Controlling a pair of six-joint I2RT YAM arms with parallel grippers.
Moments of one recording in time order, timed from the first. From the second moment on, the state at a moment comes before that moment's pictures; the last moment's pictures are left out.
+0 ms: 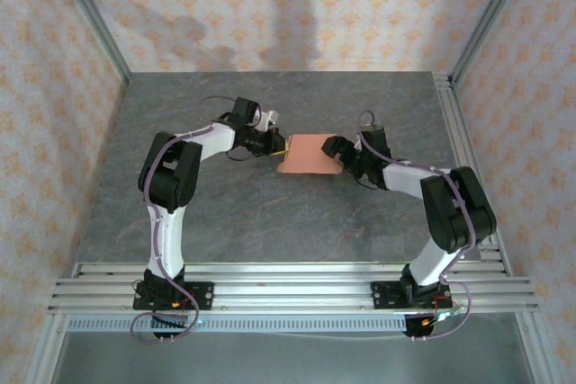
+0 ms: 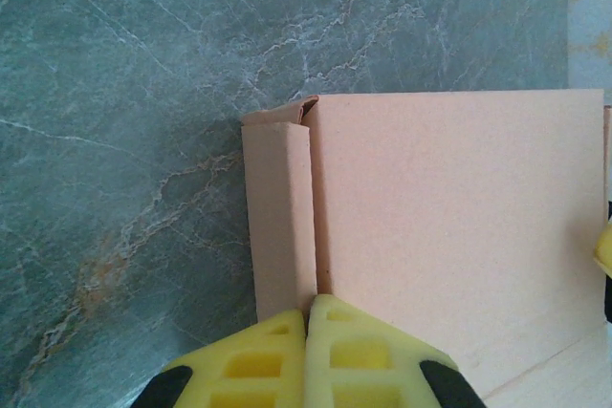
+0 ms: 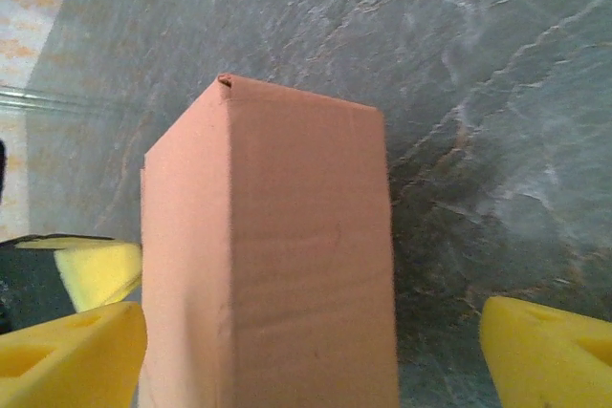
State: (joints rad) left arm -0.29 2.12 1.41 -0.25 0.69 -0.47; right arm 0.30 1.68 0.80 0.18 -0.34 0.86
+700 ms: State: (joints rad) left arm -0.29 2.11 1.38 -0.22 0.66 -0.45; right arm 0.28 1.70 0.81 0.31 -0.44 0.96
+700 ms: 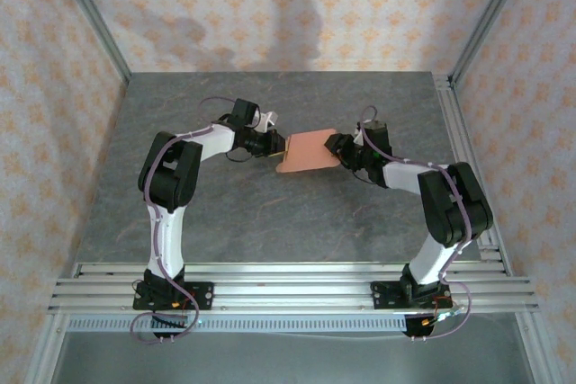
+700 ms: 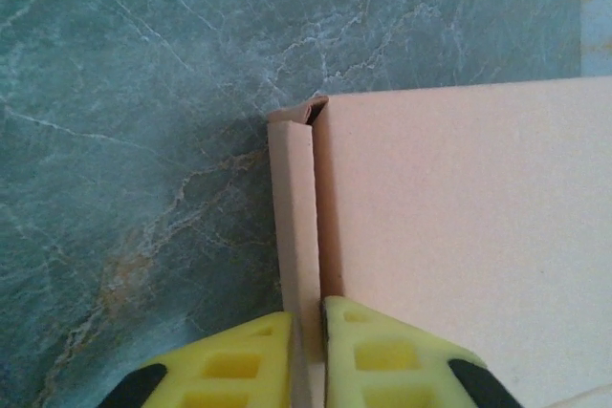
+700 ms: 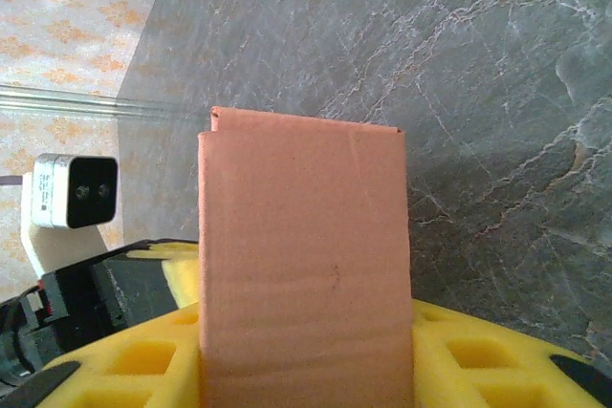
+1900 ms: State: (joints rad) left arm -0.67 1.37 0.59 0.58 -0.09 0.69; right arm 0.14 1.26 0.82 0.04 -0.61 1.09
